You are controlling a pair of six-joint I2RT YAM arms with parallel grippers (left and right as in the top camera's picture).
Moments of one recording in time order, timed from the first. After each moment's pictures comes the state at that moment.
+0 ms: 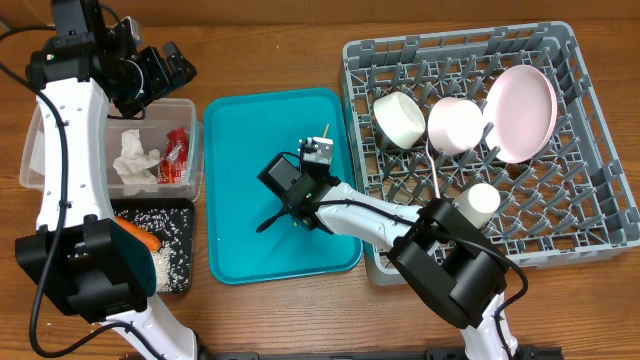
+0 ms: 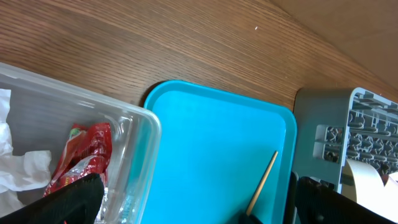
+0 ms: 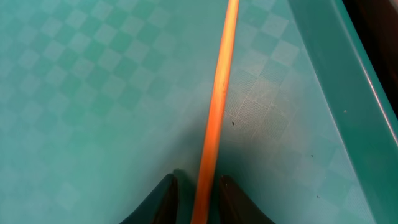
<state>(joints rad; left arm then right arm) 0.21 1.93 1.90 -1.05 0.38 -0.29 0.86 2.11 1.35 -0.36 0.47 0.96</state>
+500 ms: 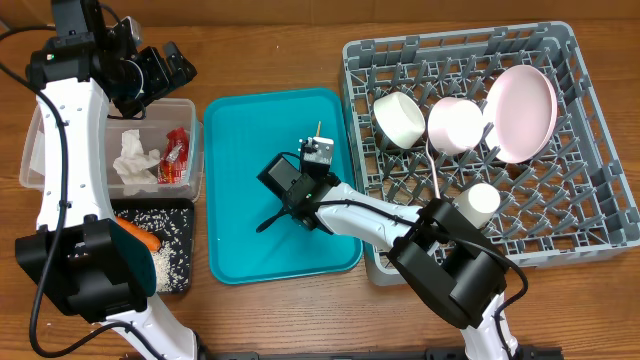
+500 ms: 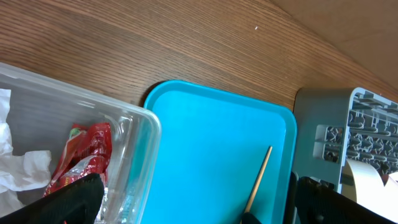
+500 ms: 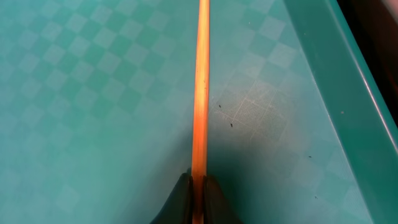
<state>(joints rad) 0.21 1.93 1.90 -1.05 0.38 -0.29 0.86 2.11 1.34 -0.36 0.48 0.96</state>
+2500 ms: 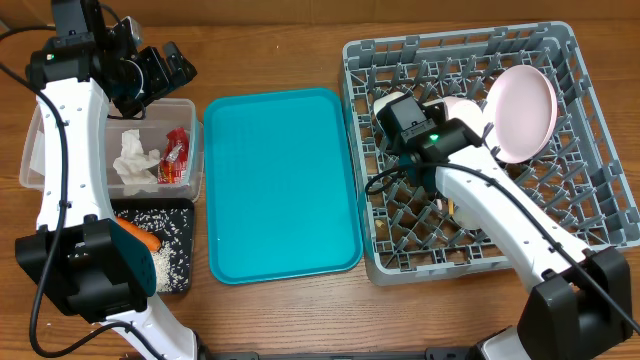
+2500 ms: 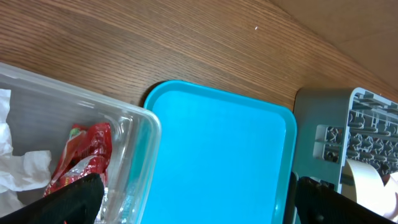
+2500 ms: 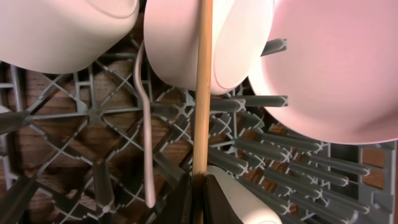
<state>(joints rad) 0.21 1.93 1.90 -1.05 0.38 -0.29 0.45 1.68 1.33 -1.06 0.59 0.28</state>
